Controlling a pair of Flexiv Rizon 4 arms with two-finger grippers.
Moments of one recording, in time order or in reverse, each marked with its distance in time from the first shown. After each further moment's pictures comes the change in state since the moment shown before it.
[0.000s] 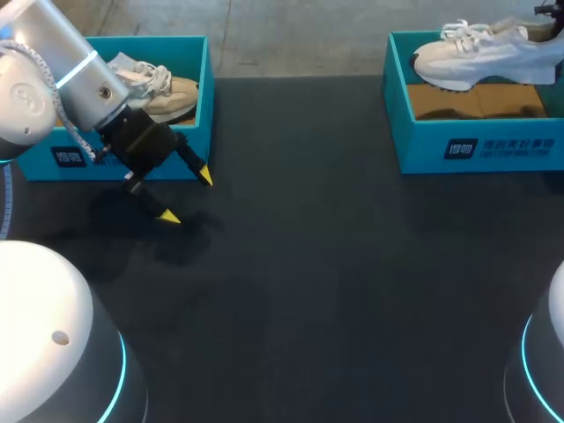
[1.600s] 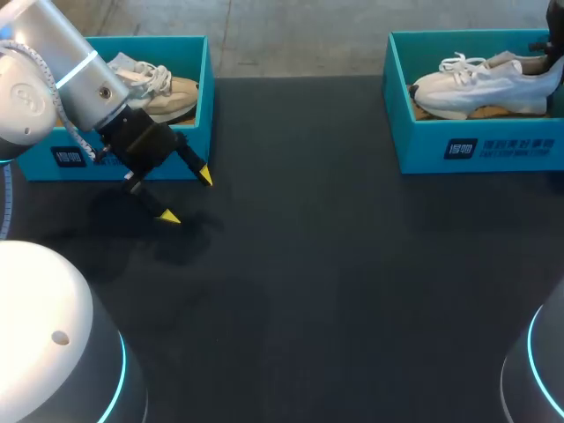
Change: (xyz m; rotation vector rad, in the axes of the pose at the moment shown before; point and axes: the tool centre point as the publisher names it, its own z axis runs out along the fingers) left arm 0.000 0.000 0.000 0.000 0.000 0.000; right arm 0.000 -0.006 0.072 -0.011 0.037 -0.011
